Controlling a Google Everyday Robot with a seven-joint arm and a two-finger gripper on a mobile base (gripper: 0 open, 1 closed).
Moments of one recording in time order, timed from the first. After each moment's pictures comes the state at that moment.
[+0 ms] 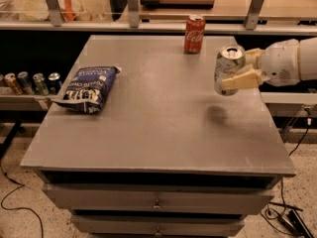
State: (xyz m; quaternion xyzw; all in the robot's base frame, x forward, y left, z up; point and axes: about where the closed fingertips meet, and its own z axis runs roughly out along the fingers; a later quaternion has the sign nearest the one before) arm 0.573 -0.198 0.916 -0.49 0.70 0.21 0.47
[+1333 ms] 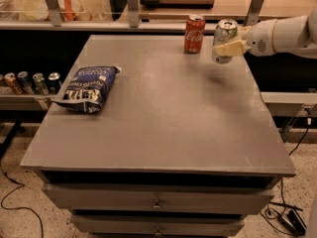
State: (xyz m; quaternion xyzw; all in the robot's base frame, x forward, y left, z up) arm 0.733 -0.231 0.912 -0.40 0.74 0.18 0.51
